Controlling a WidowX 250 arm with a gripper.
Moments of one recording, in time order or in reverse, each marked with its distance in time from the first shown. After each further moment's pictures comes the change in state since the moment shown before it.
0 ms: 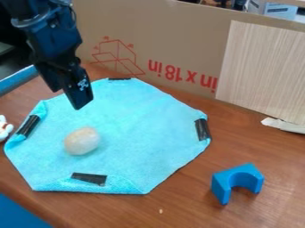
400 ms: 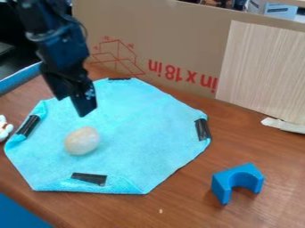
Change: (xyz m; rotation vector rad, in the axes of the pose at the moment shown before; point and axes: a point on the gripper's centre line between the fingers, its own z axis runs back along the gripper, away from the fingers) arm 0.006 0.010 -0.028 0.011 0.050 0.010
